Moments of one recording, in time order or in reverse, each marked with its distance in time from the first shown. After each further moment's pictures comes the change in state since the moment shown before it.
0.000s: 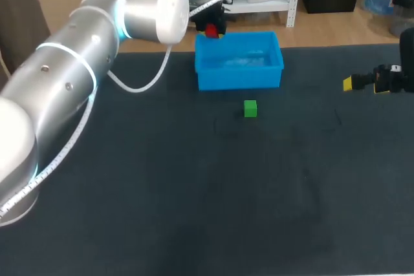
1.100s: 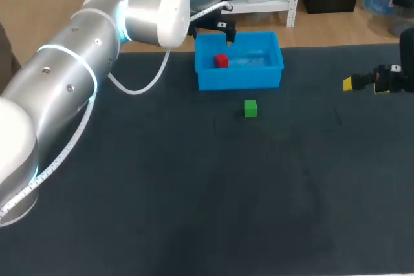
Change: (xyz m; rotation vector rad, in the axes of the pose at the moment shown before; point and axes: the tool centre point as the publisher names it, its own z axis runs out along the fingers) left arm 0.014 0.002 0.006 -0.015 0.043 0.009; right arm 0.000 0.000 0.000 0.000 0.000 0.000
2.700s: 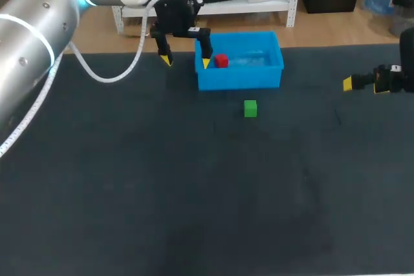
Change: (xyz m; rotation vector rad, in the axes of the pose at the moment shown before) left arm 0.099 0.026 -0.063 0.147 0.425 -0.018; right arm 0.000 0.000 0.000 0.000 0.000 0.000
